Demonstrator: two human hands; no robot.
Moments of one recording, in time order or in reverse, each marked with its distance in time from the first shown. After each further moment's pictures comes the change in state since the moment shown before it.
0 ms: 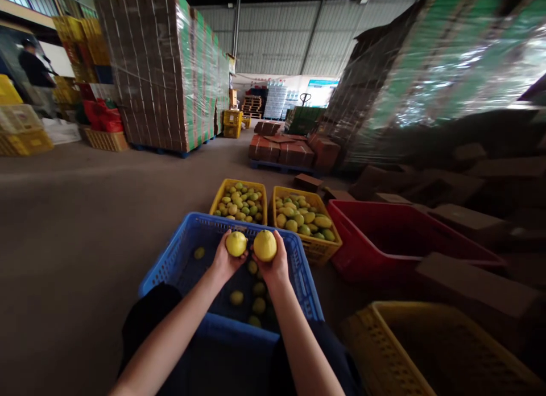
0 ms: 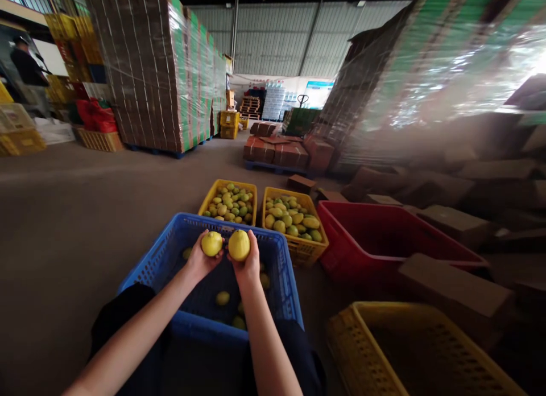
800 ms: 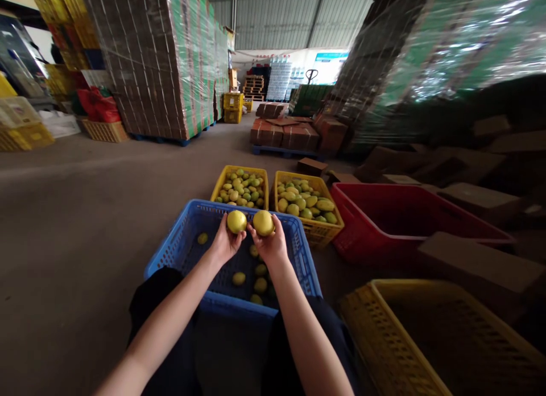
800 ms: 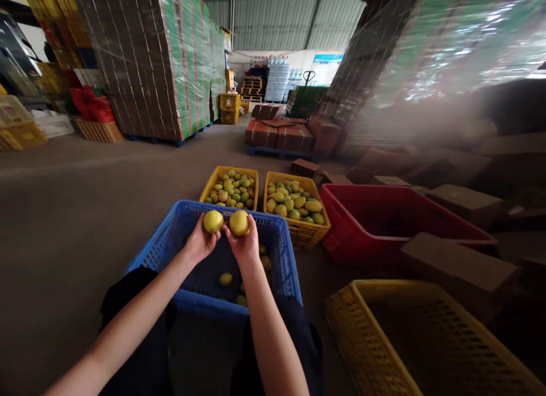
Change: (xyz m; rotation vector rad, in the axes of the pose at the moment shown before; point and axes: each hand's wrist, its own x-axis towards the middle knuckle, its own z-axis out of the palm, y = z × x) left_hand -0.010 0.007 0.006 -0.004 0.029 -0.096; right_hand -0.001 -0.007 0.004 0.196 0.018 0.176
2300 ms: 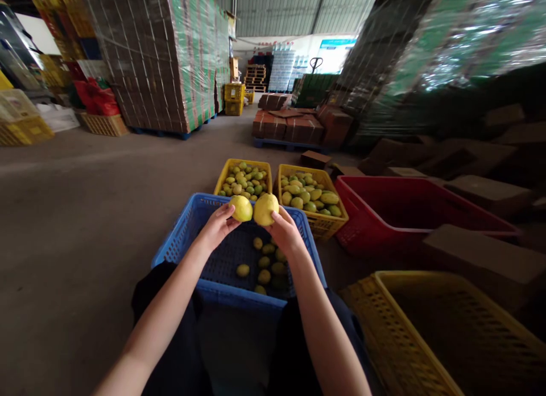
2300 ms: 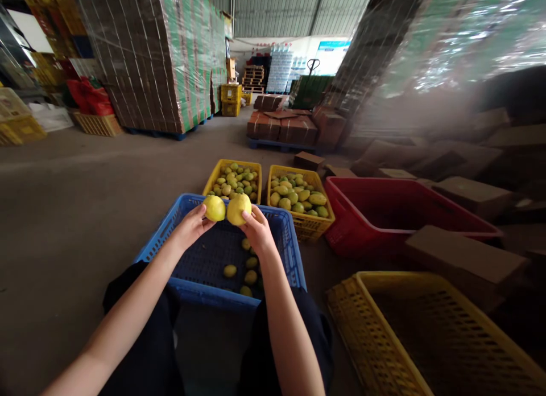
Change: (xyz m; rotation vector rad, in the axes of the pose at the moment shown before) left_hand -0.019 0.031 -0.014 0.356 -0.155 0.393; right_hand 0.005 -0.012 -0.014 -0.410 -0.392 -0.343
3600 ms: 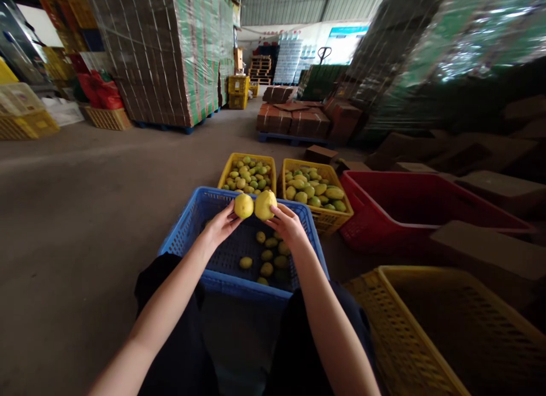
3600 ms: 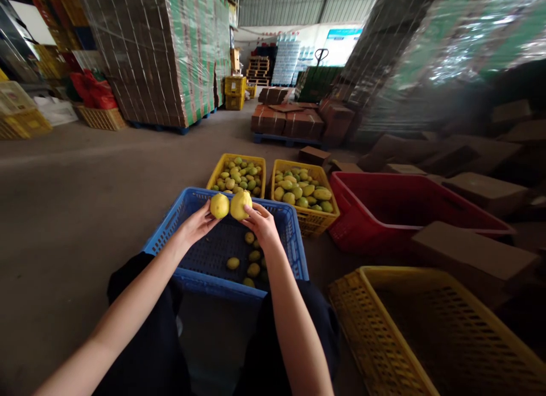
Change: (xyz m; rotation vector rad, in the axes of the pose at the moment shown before) left_hand 0.009 -0.015 -0.014 -0.167 0.214 -0.163; right_hand 0.002 0.005 -0.008 -0.122 0.145 0.135
